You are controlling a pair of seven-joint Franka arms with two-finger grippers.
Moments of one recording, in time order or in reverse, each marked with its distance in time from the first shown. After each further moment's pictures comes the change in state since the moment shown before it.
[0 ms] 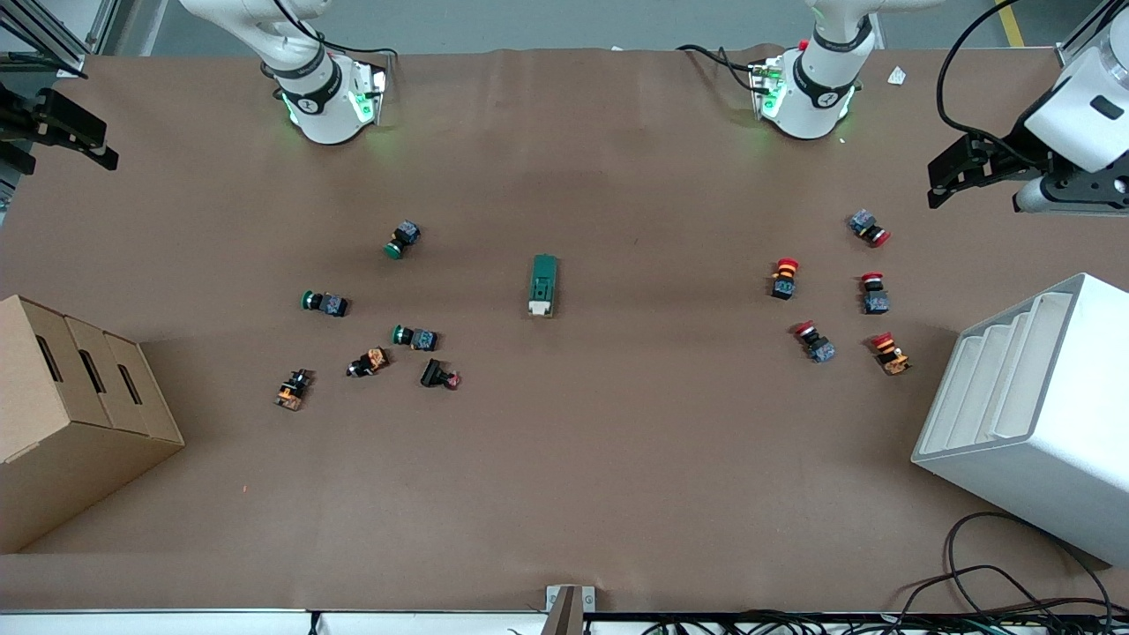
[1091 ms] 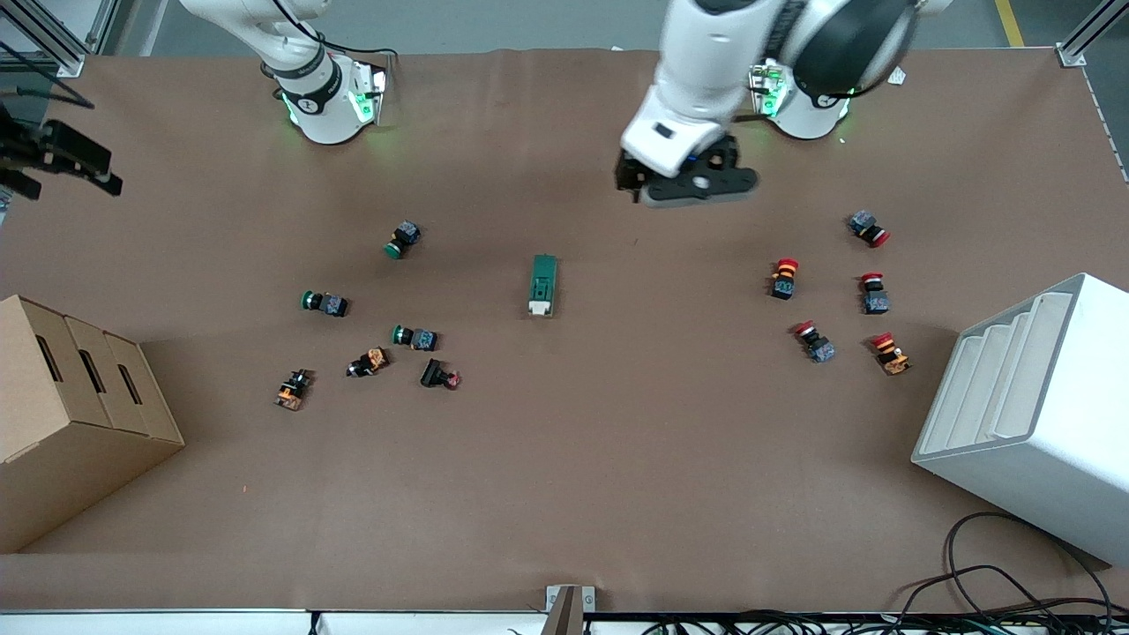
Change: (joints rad) left arm -0.284 0.121 -0.376 -0.239 0.040 0.337 -0.883; right arm -0.003 0.067 -0.006 -0.002 -0.001 0.081 0.000
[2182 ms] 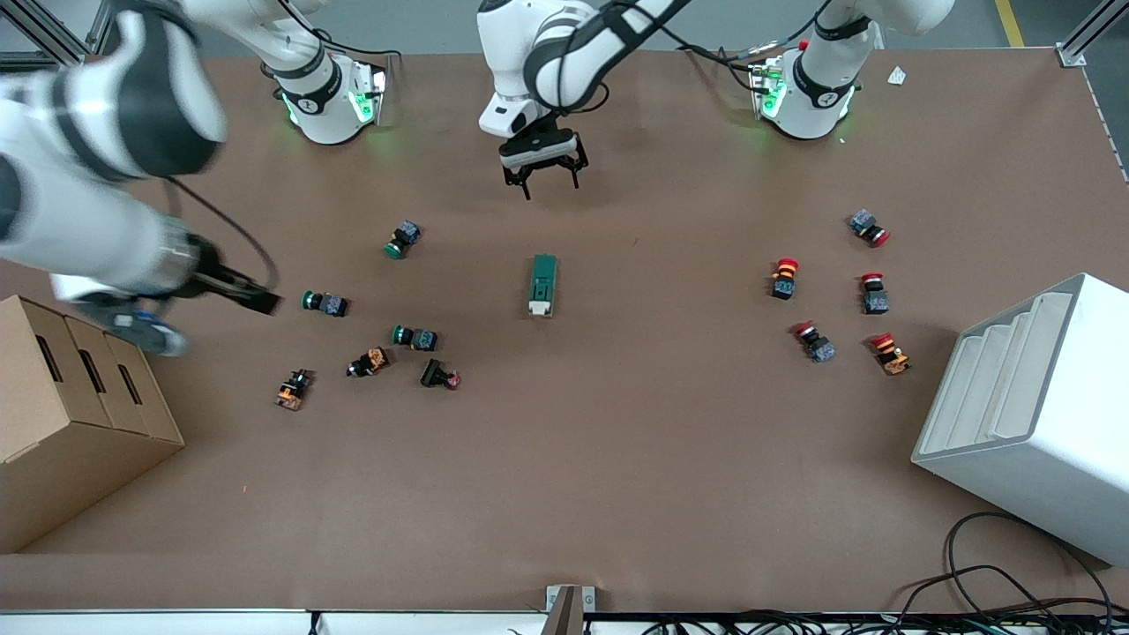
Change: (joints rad) left arm -0.509 0.431 0.000 -0.094 0.755 0.277 -0.972; right arm 0.246 0.269 0.016 -0.067 0.011 0.178 0.852
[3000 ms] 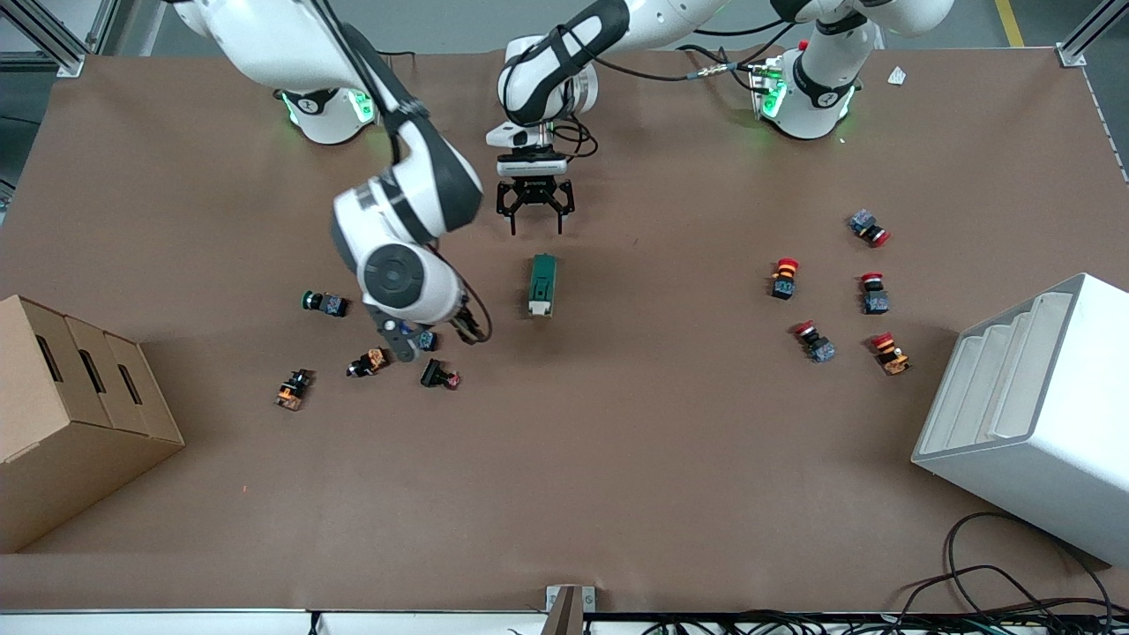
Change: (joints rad) left arm -0.039 0.235 0.009 0.000 0.766 -0.016 -0.484; right arm 0.336 0.344 0.003 -0.002 0.134 0.303 0.764
